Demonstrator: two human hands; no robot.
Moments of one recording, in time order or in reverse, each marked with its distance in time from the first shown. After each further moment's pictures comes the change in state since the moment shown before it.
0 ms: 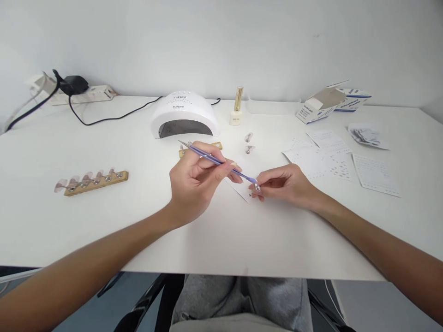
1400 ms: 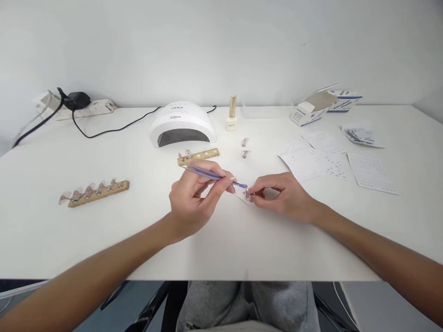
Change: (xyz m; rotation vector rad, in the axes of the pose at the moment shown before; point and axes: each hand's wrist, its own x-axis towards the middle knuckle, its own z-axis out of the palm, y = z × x) left_hand -0.005 -0.003 -0.001 0.192 -0.067 0.294; right_hand -0.008 -0.001 0.013 -0.384 0.100 -0.207
